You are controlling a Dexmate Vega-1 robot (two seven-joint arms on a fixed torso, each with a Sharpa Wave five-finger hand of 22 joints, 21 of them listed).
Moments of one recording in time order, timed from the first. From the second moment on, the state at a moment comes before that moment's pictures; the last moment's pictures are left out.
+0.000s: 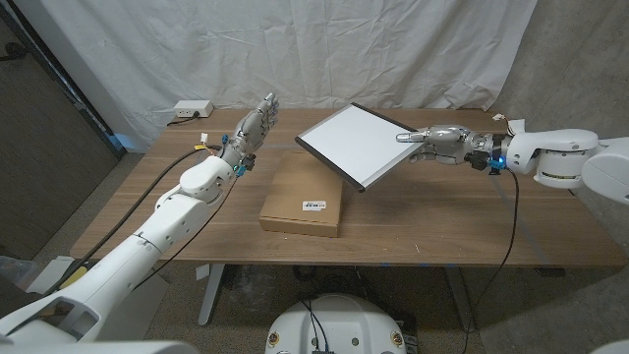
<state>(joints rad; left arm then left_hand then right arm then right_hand) 0.90 0.67 0.34 -1.67 -0.65 -0.13 -0.01 0.34 -0.05 0.20 0.08 0.29 -0.06 0.02 0.19 0.18 -0.09 -0.03 0.20 0.18 -0.12 -0.01 0.18 0.18 -0.16 -0.03 0.20 0.18 -1.19 -1.16 0.10 -2.18 1.21 -0.52 0.12 1.19 0.04 0.23 -0.15 0.17 0.66 0.06 0.26 0.29 1.03 -0.09 0.50 0.53 1.10 -0.16 0.51 0.70 0.92 -0.13 0.90 0.57</state>
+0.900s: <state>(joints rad) 0.90 0.68 0.32 -1.66 -0.66 -0.14 -0.02 0.34 -0.04 0.20 0.08 0.29 -0.06 0.02 0.19 0.18 -0.09 -0.03 0.20 0.18 -0.12 -0.01 0.18 0.18 -0.16 -0.03 0.20 0.18 -1.23 -1.12 0.20 -2.23 1.19 -0.56 0.10 1.19 0.03 0.24 -0.14 0.17 0.67 0.06 0.25 0.29 1.03 -0.09 0.49 0.54 1.10 -0.16 0.51 0.71 0.91 -0.13 0.92 0.57</state>
